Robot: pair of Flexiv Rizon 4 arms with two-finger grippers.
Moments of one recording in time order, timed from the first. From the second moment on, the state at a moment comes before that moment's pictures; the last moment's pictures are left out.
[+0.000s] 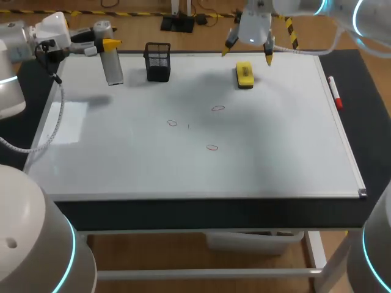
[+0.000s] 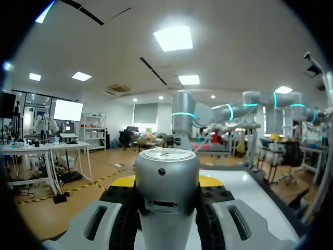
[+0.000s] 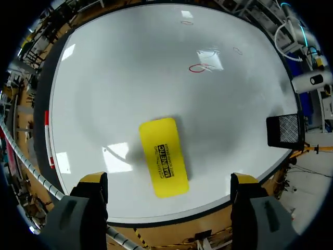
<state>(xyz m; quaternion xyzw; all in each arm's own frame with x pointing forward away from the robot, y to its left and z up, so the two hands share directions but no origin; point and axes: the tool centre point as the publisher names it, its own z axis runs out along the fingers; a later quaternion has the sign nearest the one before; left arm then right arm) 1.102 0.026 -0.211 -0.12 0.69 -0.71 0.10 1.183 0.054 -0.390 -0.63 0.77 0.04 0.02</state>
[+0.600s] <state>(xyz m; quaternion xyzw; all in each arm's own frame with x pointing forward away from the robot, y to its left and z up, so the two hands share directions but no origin) 1.102 0.026 -0.211 -0.12 0.69 -0.71 0.10 1.167 0.053 -0.412 -0.68 0.73 0.03 -0.02</state>
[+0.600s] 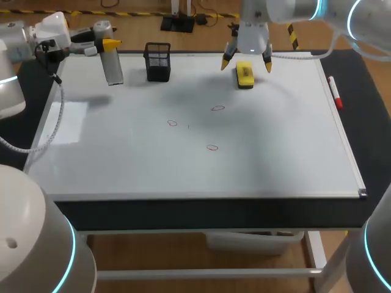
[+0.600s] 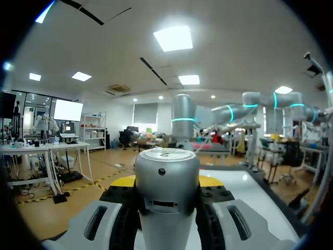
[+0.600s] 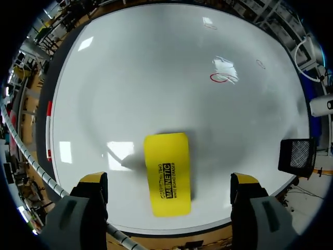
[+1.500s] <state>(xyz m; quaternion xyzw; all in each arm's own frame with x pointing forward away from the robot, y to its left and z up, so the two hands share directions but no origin) 1.102 0.026 -0.211 -0.12 0.69 -0.71 0.10 1.174 0.051 -0.428 -0.70 0.71 0.04 -0.03</state>
